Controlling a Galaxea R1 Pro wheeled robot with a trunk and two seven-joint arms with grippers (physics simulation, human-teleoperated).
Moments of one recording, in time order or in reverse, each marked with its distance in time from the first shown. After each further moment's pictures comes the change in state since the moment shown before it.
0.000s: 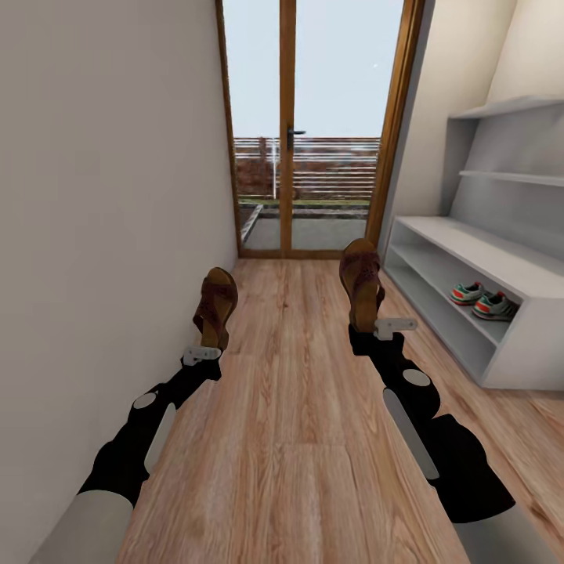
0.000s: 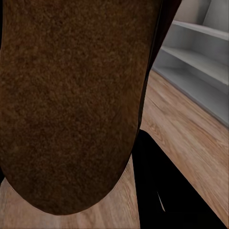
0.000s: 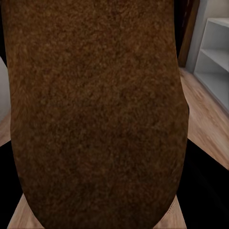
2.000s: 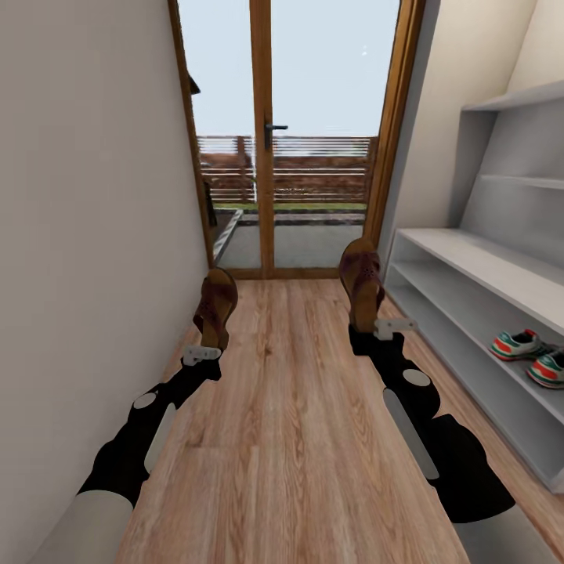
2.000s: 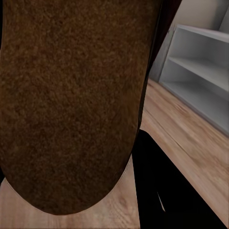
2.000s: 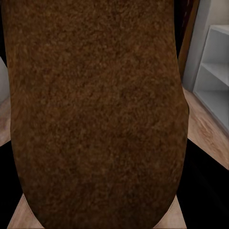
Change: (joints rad) left arm 0.000 0.000 0.000 0.000 0.000 0.001 0.000; right arm 0.000 0.000 0.000 0.000 0.000 0.000 0.000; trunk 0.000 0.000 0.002
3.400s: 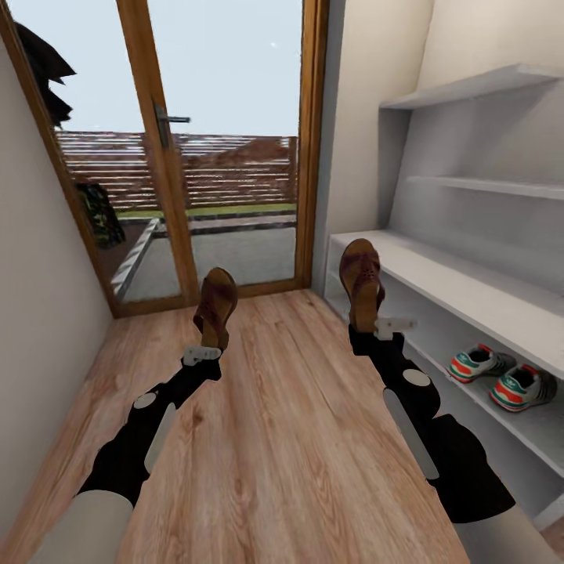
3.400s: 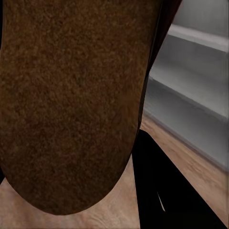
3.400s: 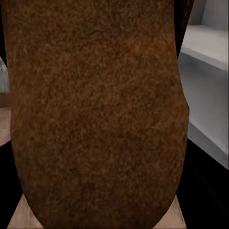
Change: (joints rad) left arm 0.000 0.000 0.000 0.000 0.000 0.000 0.000; right arm 0.000 0.000 0.000 0.000 0.000 0.000 0.000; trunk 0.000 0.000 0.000
